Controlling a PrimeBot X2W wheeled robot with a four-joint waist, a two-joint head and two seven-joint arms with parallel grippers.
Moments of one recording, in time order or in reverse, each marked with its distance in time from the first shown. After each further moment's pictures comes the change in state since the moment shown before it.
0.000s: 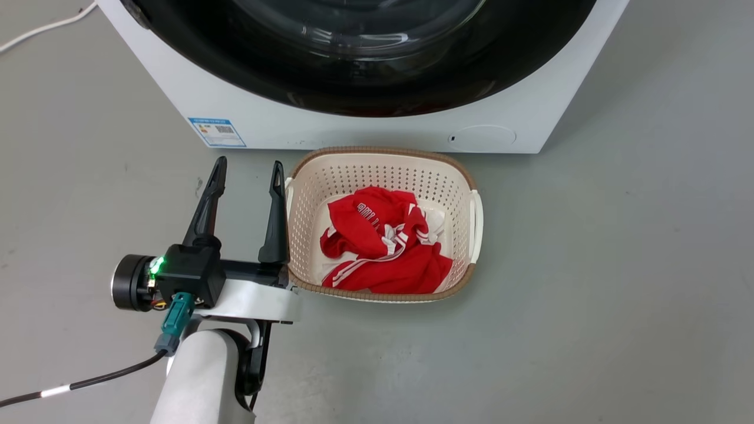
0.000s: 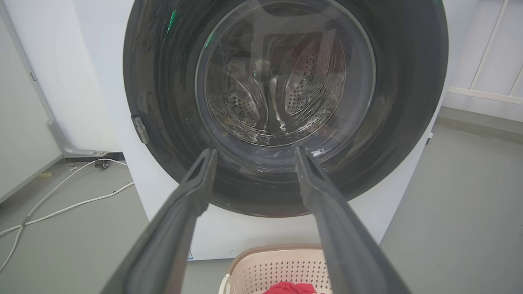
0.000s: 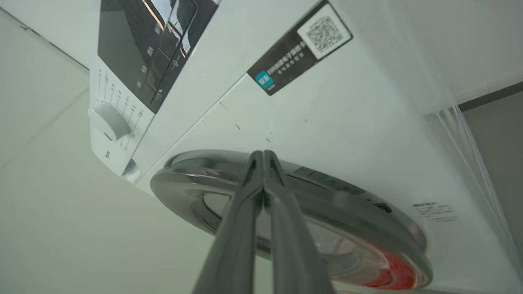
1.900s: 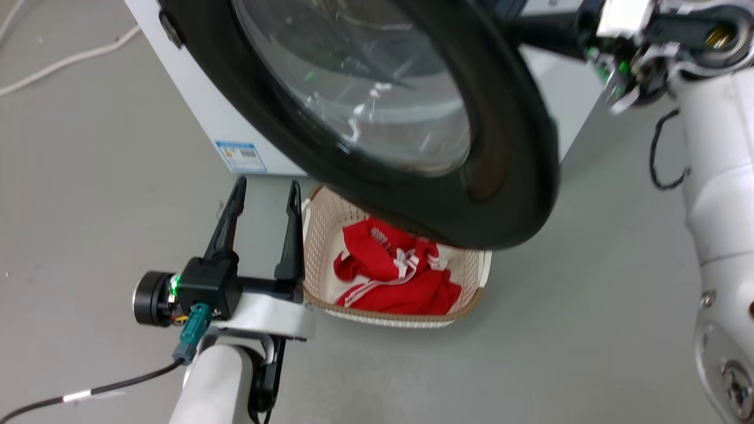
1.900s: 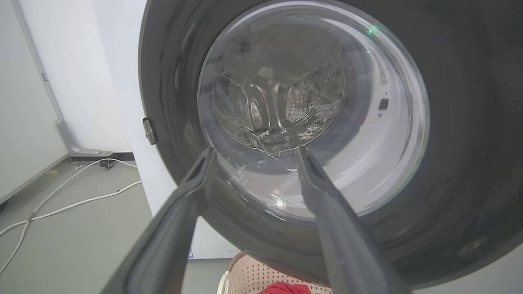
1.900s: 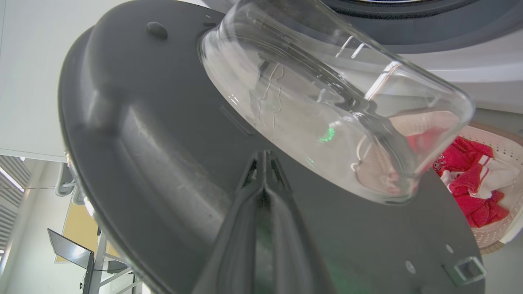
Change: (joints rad) left arm 0.017 0.000 -0.048 0.025 -0.037 0.022 0.000; right arm 0.110 0.239 -0.071 0.063 -0.083 0.000 0.620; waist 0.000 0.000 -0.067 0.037
